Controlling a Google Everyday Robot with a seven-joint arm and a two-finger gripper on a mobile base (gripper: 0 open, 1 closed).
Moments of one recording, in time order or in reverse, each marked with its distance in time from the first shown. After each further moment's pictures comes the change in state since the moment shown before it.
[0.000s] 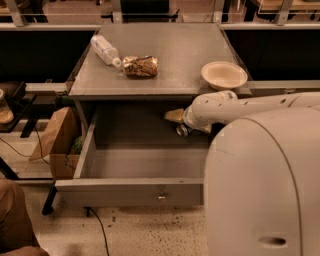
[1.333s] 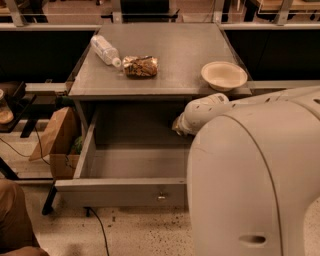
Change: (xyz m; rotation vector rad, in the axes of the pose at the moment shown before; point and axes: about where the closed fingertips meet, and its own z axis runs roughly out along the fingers) arm 0.024 0.008 0.007 0.039 0.032 -0.064
